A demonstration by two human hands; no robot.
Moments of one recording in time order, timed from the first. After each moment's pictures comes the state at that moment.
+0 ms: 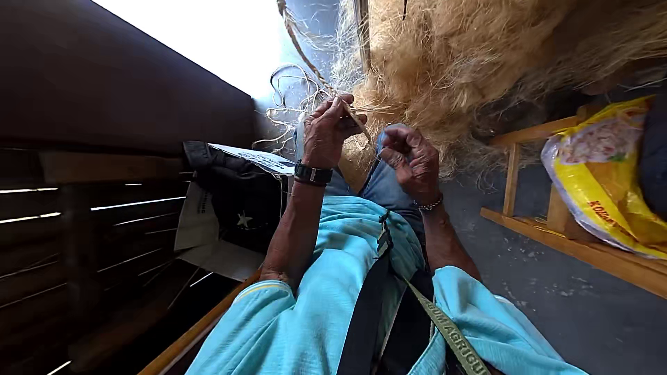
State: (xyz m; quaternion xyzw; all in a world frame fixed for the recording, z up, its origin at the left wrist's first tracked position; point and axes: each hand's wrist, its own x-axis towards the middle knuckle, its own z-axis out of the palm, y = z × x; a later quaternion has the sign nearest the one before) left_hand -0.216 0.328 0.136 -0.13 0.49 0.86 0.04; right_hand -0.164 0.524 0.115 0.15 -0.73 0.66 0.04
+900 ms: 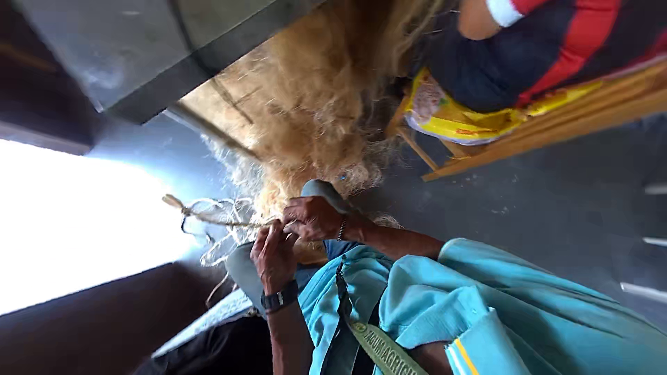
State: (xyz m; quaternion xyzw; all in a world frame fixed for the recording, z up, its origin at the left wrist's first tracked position) left_hand -0.183 0.317 0.097 -0.10 0.53 0.83 0.14; right_hand -0.187 0.470 0.106 0.12 -0.85 0.50 0.06
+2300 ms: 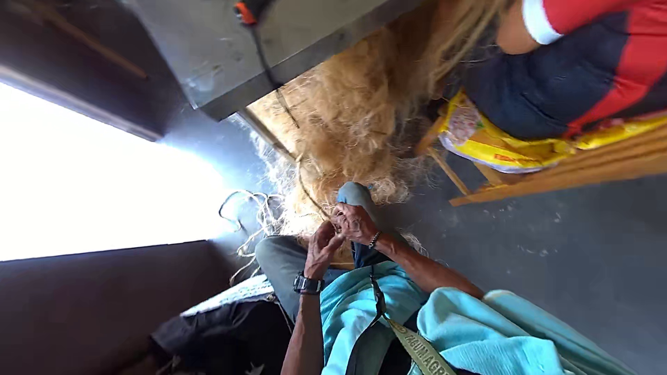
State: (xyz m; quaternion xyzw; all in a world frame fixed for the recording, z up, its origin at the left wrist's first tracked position) left_hand -0.190 0.297 0.045 0.16 0.71 0.64 0.25; right_hand -0.184 0.469 0.080 -0.06 -0.85 0.51 -0.08
